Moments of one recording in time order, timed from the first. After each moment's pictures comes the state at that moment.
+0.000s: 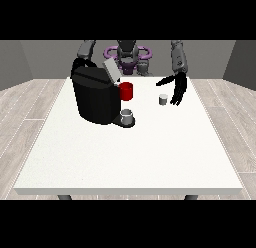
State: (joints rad) left arm -0.48 0.34 0.09 -0.86 -0.28 -0.09 -0.10; right arm -0.19 -0.04 -0.04 -1.41 0.01 -0.15 -0.06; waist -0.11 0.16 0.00
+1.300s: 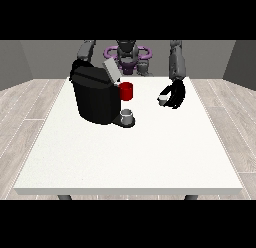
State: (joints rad) left arm -0.58 0.36 0.04 -0.61 -0.57 0.18 -0.24; right arm -0.20 -0.03 -0.03 -1.40 0.00 -0.15 -0.07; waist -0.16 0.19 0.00
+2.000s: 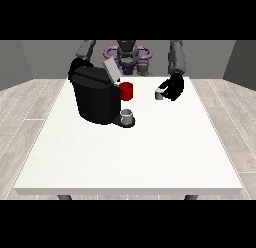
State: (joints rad) left arm -0.69 0.37 0.02 -0.60 -0.61 0.08 -0.28; right arm -0.21 -0.03 -0.05 -1.36 -0.03 -0.16 -0.04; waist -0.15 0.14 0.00
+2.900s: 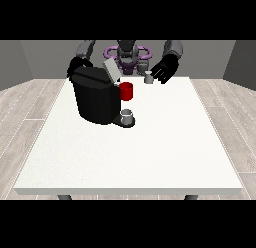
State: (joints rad) left arm -0.92 0.40 0.05 -0.68 -0.60 -0.11 -0.21; right arm -0.26 -0.03 -0.05 -1.30 -0.04 -0.14 -0.07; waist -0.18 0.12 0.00
